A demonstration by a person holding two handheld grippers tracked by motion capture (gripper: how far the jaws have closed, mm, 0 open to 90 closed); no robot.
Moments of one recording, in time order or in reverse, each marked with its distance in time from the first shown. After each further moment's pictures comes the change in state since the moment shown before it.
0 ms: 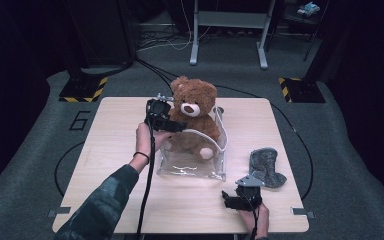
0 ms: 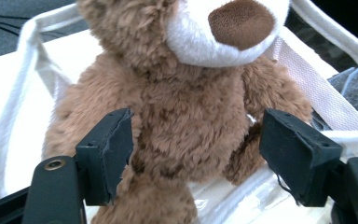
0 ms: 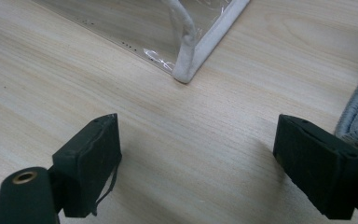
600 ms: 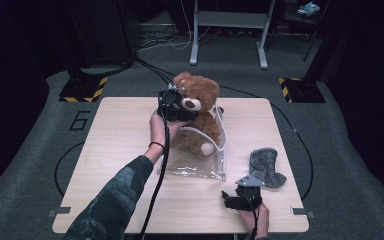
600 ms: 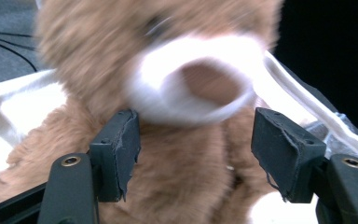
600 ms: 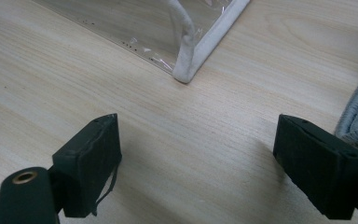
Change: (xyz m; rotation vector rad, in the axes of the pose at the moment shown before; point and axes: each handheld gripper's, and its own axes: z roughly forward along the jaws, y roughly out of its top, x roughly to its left) left arm -0.018 0.032 0.026 -0.034 -0.002 -0.018; right arm 0.000 0.000 0.000 0.001 0.002 0.001
